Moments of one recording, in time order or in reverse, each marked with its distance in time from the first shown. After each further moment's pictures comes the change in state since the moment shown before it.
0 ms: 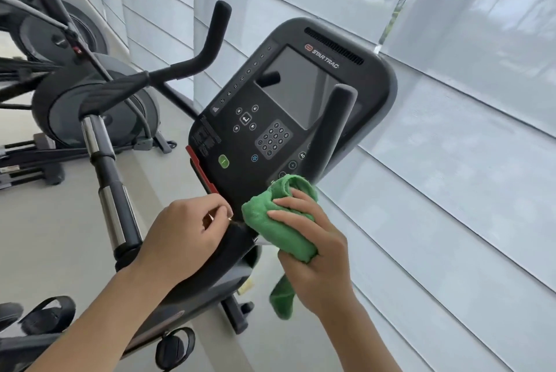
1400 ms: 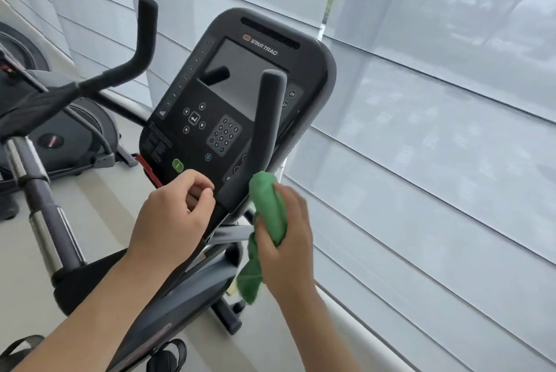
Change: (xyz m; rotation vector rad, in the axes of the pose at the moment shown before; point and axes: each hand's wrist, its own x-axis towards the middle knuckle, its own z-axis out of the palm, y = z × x) left_hand 0.028 0.052 0.031 -0.117 0.076 -0.011; right_hand -0.016 0.018 -0.007 -0.128 0.263 0.326
